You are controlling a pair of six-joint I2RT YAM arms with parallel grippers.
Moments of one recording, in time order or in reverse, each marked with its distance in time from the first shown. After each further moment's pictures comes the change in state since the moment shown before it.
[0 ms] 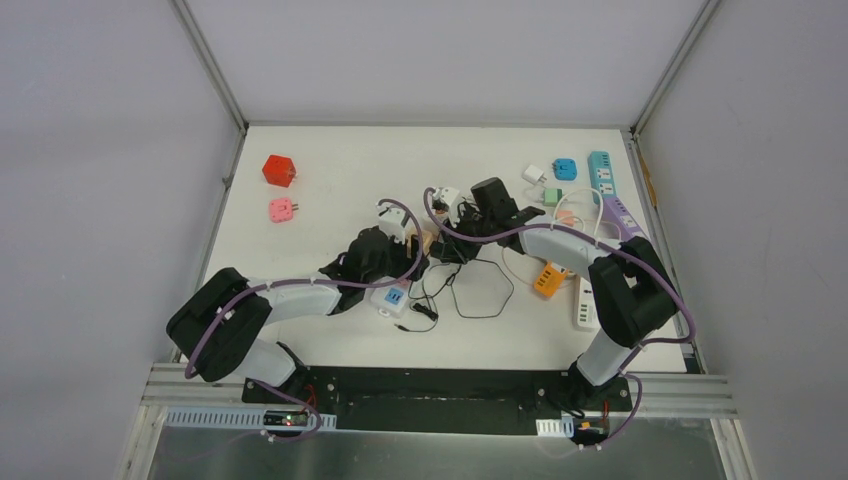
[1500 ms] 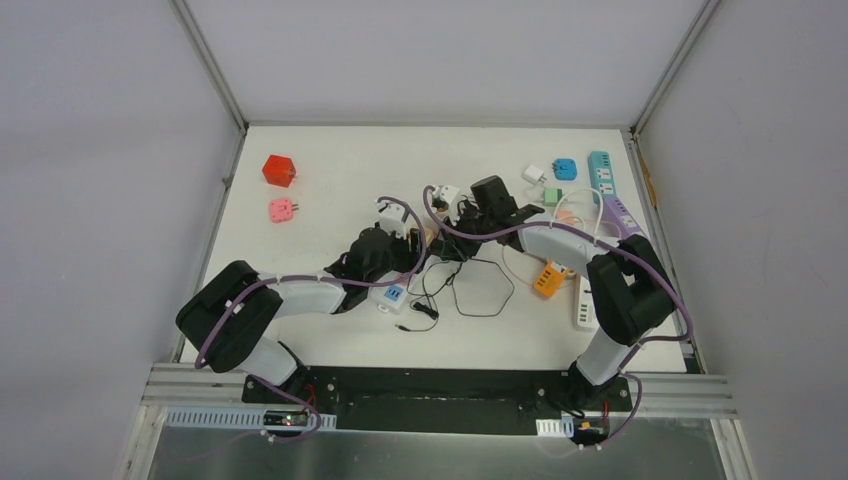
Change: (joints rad) left arm 0.002 0.063 0.004 0.142 -0.075 0.002; right arm -0.004 0.016 0.018 -0.004 0.010 -0.008
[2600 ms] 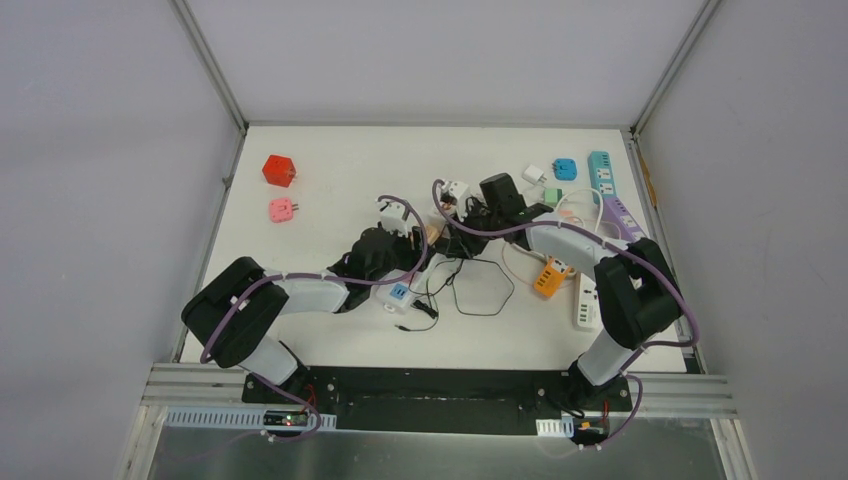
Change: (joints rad) left arm -0.003 0.034 0.006 0.053 0.028 -0.046; right arm -0.043 -0.035 -0.014 -0.011 -0.027 0.036
